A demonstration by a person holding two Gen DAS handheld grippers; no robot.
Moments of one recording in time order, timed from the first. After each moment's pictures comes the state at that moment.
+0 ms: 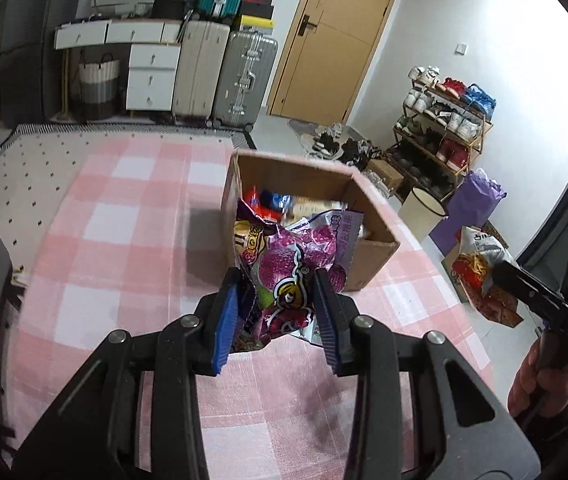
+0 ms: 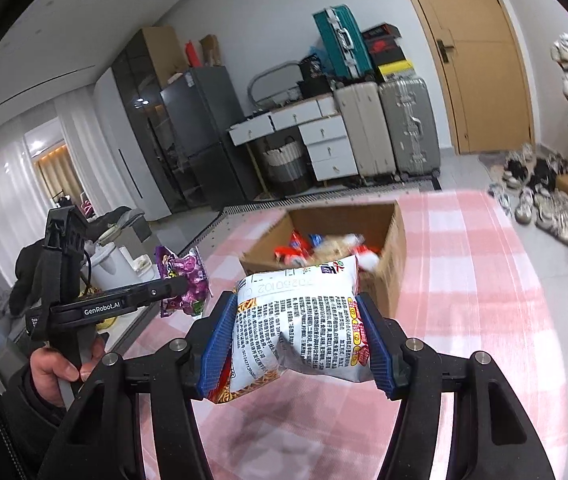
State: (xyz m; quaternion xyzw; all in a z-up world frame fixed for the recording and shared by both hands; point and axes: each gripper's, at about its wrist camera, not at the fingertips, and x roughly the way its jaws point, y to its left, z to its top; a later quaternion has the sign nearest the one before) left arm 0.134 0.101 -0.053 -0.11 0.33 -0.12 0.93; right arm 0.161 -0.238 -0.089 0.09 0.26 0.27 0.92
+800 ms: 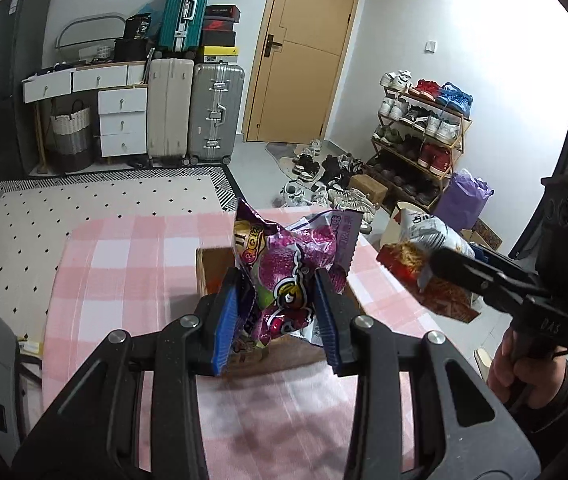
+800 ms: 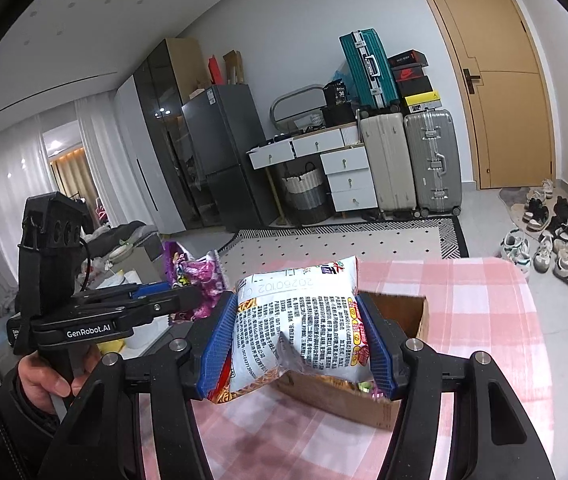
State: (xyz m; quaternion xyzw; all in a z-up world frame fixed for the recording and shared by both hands) left arm 0.187 0.067 0.068 -0.05 0.29 -0.15 0.94; right arm 0.234 -0.209 -0.011 0.08 0.22 0.30 0.92
